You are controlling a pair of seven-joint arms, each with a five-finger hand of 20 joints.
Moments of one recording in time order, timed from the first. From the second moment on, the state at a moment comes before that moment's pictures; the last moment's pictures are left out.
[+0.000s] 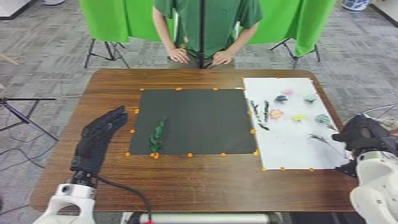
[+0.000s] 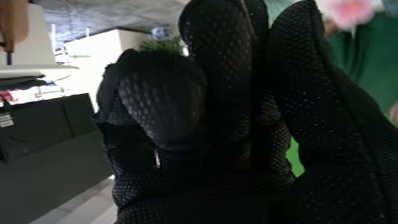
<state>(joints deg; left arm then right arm) 123.7 -74.6 -98.1 -119.4 67.9 -3.9 11.7 -114.0 -58.7 101.6 -114.7 -137.8 -3.3 28.5</state>
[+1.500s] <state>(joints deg) 124.5 -72.2 -100.0 -118.3 67.8 -3.0 9.8 -94.6 -89.9 66.6 -105.7 -134.0 -5.8 28.7</state>
